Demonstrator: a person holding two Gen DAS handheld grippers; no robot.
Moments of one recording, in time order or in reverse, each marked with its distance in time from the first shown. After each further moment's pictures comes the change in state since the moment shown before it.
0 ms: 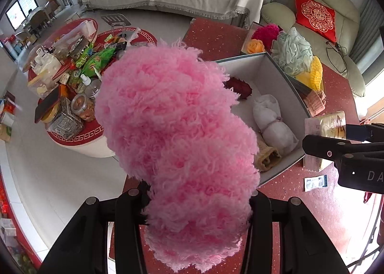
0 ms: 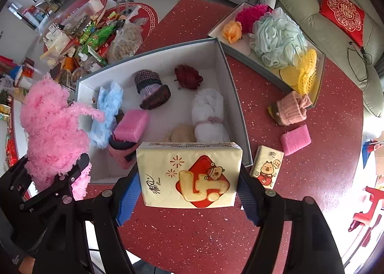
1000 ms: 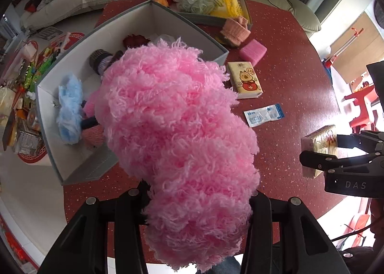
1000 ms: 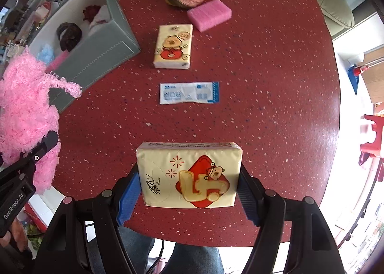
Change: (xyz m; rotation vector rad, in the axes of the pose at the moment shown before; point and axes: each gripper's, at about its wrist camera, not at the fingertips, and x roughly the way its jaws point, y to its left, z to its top) left arm 0.014 -0.140 -0.076 0.299 0.128 -0.143; right arm 0.039 -0.141 -0.167 0.266 0.157 -0.069
